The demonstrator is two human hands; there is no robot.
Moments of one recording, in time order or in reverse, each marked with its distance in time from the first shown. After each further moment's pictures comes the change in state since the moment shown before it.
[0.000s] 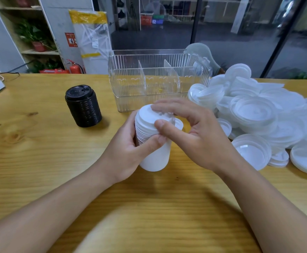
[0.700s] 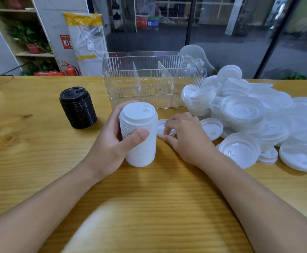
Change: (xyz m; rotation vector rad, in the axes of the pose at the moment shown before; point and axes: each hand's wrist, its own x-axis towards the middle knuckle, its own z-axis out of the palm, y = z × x) left_hand 0.002 0.004 -0.015 0.054 0.048 0.085; right_hand 0.004 0.062 0.010 -0.682 -0.176 0.223
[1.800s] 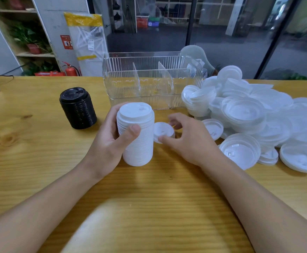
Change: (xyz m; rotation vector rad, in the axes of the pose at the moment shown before) left_hand -0.002 0.000 -0.001 -0.042 0.036 -0.050; right_hand -0.008 -0.003 -0.009 0.291 0.027 0.201
